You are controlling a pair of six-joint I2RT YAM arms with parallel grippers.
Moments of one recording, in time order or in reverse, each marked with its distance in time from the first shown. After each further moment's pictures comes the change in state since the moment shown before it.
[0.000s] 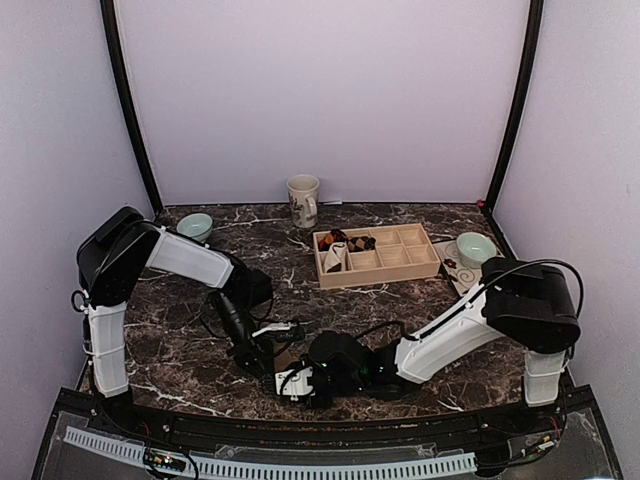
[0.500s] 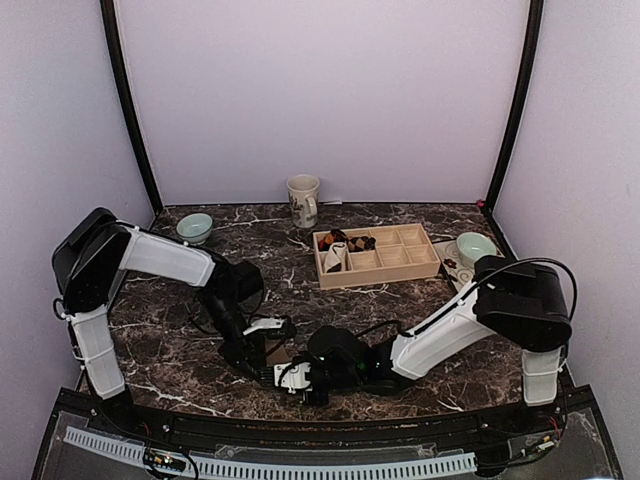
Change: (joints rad) left arm 0.020 -0.138 -0.087 0.082 -0.109 -0.084; right arm -0.028 0.037 0.023 0.022 -0.108 0.096
